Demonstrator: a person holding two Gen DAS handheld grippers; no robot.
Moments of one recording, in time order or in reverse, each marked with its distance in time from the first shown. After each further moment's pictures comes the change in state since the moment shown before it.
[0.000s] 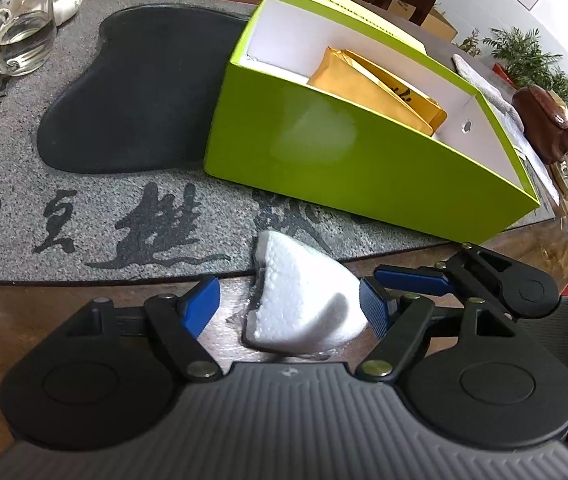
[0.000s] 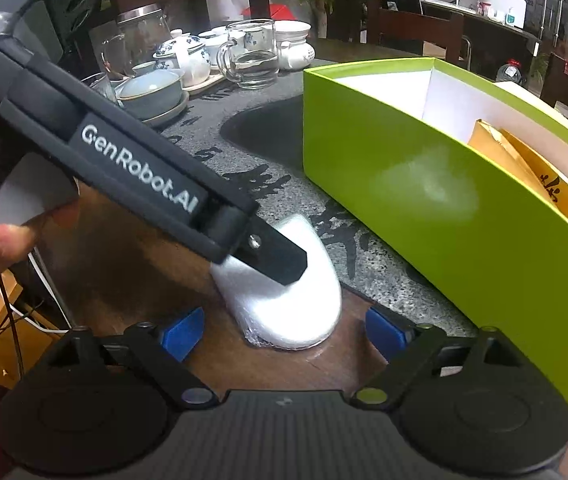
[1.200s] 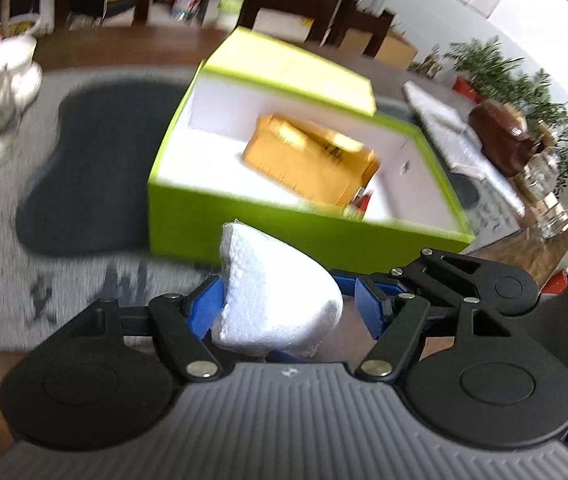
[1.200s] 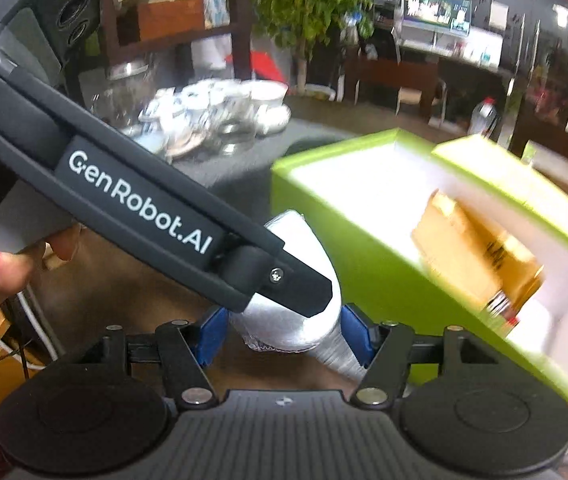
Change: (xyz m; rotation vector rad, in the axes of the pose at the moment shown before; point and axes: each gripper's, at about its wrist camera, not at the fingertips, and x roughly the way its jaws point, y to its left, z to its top) left arm -0.043 -0.048 0.034 0.114 -0.137 -0.061; right arm -0.052 -0.008 0.028 -0.011 -0.151 -0.088
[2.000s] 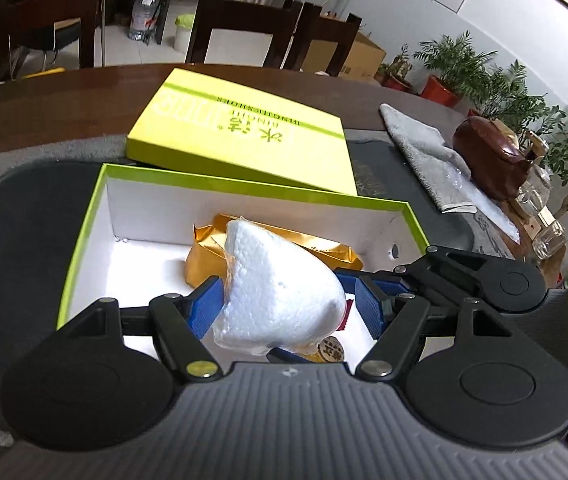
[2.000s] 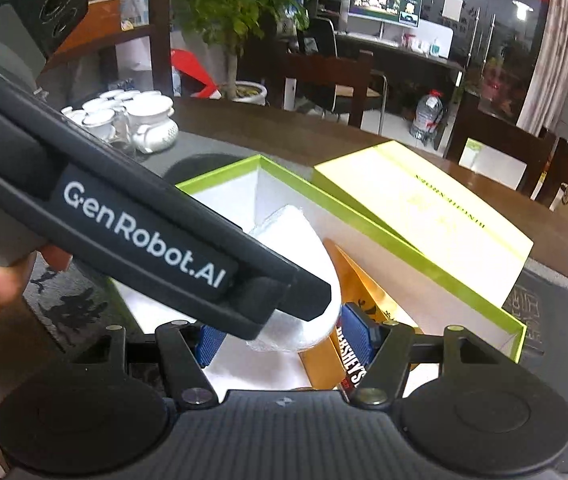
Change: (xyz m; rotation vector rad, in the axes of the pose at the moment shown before) left arm 0.095 -0.020 0.095 0.067 0.010 -0.070; right arm 0.032 -0.098 0.041 0.044 0.059 -0.146
